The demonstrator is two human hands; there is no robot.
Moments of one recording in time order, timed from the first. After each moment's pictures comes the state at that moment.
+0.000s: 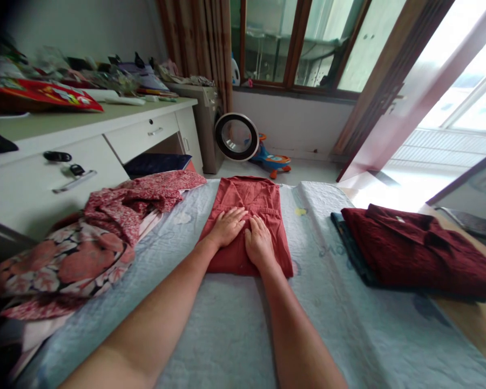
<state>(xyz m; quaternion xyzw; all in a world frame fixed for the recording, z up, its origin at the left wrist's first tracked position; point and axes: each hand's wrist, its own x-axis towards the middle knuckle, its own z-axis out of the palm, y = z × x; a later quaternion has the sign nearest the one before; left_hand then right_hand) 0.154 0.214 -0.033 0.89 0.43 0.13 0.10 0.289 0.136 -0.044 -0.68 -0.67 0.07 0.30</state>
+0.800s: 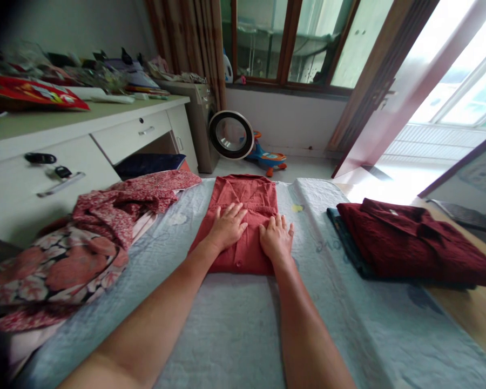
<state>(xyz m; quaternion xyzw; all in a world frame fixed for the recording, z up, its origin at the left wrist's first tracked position) 0.167 0.193 -0.014 0.89 0.42 0.17 0.05 0.320 0.125 -0.025 -0.82 -0.56 0.01 0.14</state>
